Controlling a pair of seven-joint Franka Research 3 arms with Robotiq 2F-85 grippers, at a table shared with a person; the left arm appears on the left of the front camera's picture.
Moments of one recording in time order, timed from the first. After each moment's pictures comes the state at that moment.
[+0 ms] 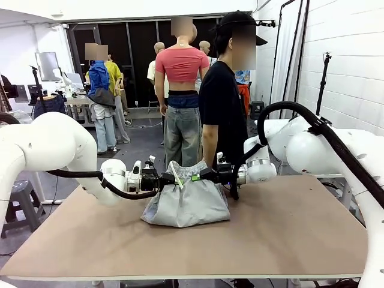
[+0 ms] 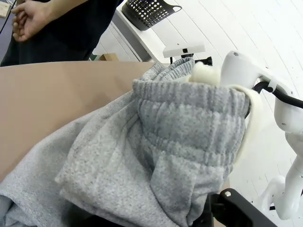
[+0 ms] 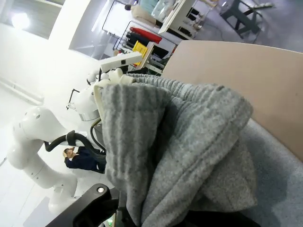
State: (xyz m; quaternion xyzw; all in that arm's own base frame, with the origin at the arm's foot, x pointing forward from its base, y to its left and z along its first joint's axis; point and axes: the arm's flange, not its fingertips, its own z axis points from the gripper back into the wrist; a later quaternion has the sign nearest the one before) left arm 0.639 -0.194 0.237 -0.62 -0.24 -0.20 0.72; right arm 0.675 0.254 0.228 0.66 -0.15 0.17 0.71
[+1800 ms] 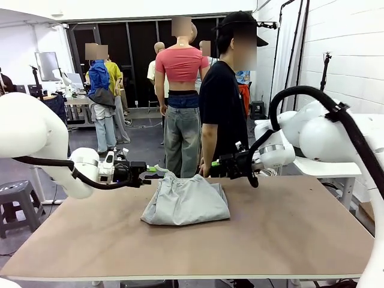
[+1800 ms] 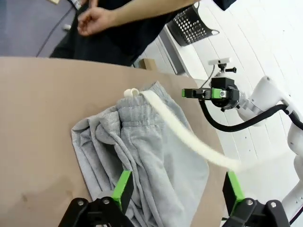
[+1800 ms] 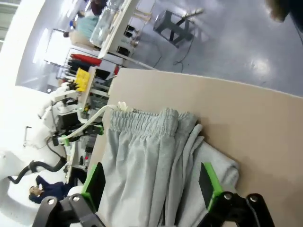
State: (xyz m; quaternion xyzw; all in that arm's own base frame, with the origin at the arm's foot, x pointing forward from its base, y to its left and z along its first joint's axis) left arm 0.607 -0.084 0.307 -0.56 -0.24 -0.10 0.79; right arm 0.694 0.163 0.293 0.54 -0.20 0.08 0.81
